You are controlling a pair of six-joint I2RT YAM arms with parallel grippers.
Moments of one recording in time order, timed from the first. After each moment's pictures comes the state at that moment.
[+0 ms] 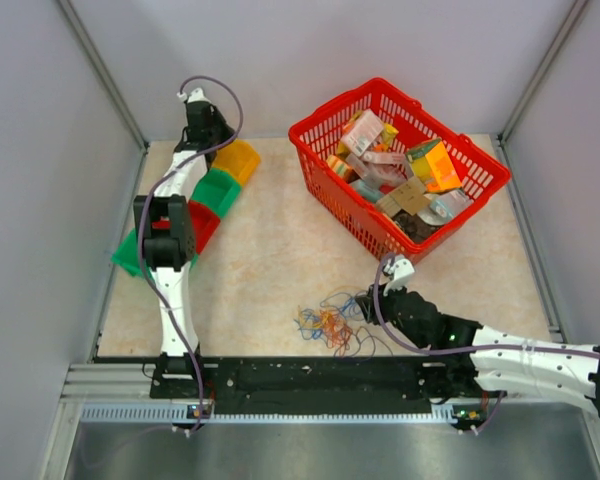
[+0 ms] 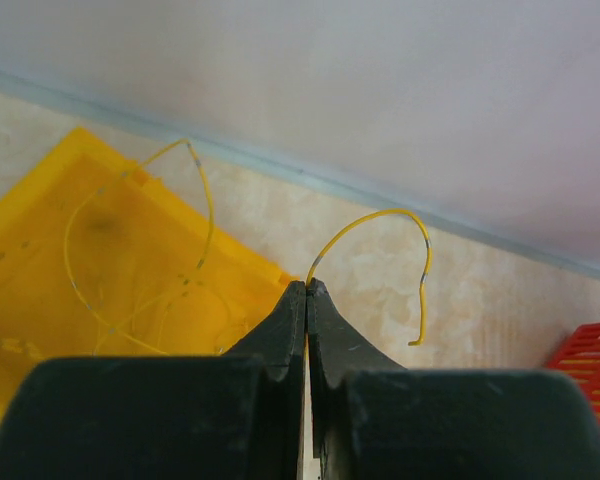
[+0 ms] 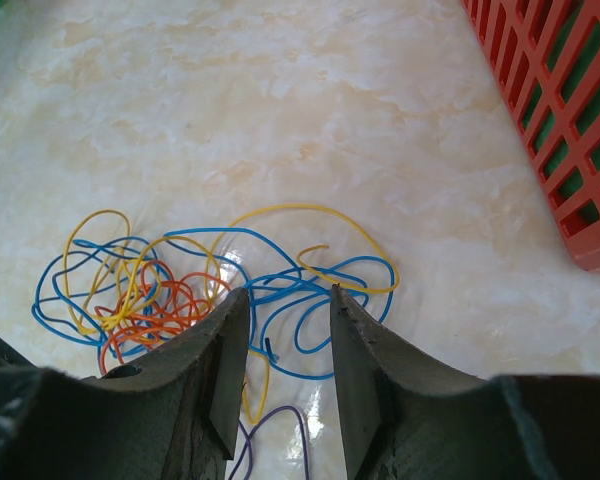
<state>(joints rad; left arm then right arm) -0.03 2.28 1.99 -0.05 0.06 -0.52 1.10 0.76 0.22 0.13 0.46 0.47</state>
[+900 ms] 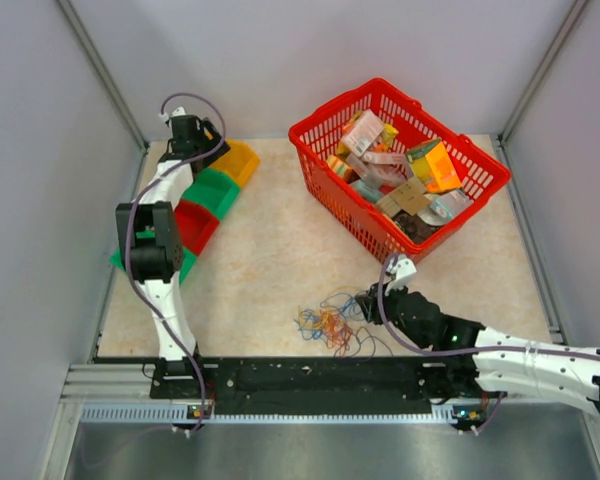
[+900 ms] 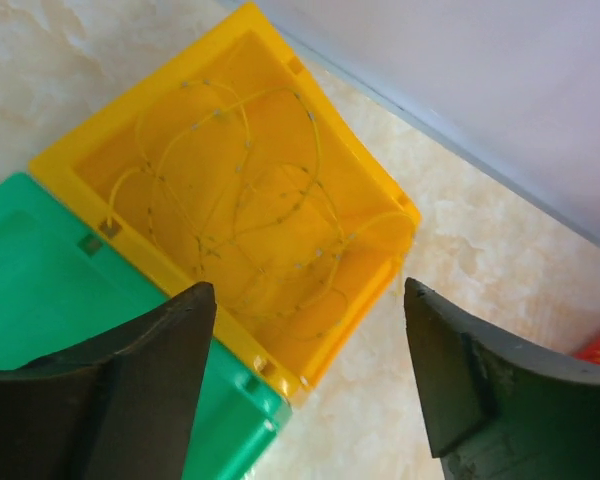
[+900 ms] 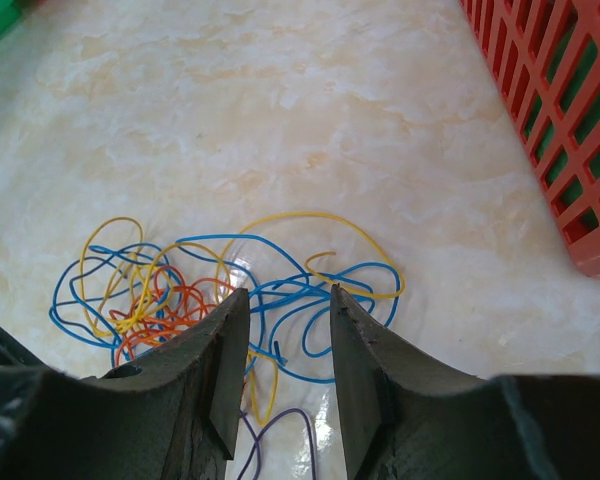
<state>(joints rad) 0.02 2.15 1.76 -0.15 0.01 -0.58 1.10 0.72 0.22 0.13 0.46 0.47</state>
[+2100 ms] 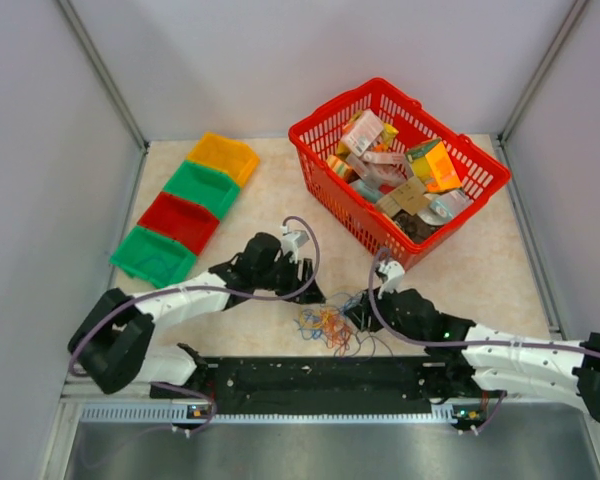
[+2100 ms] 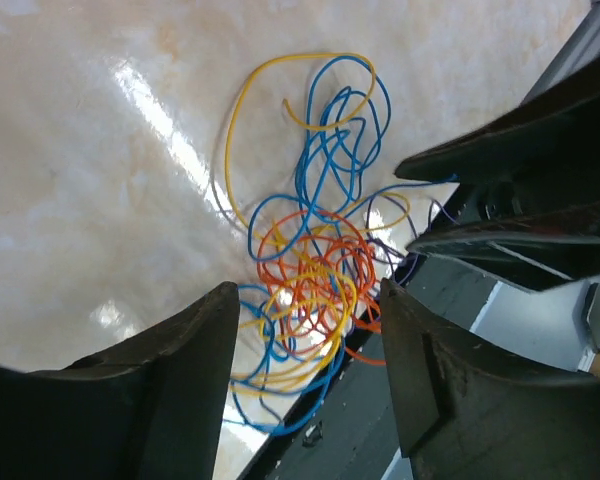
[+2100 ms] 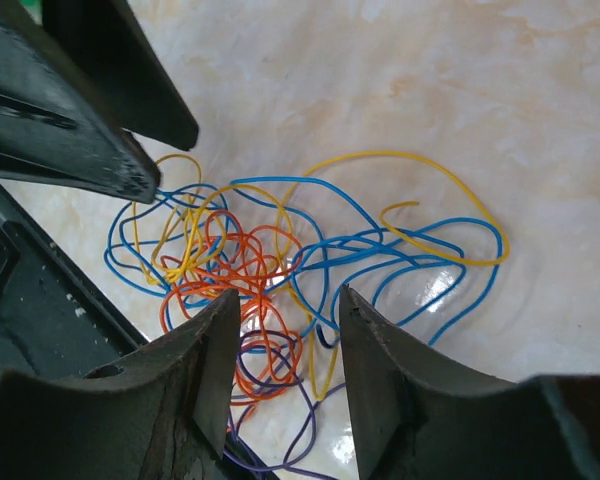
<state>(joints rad) -0.70 1.29 0.60 0.02 0.47 -0.57 1.02 0.89 0.20 0.24 0.17 0.57</state>
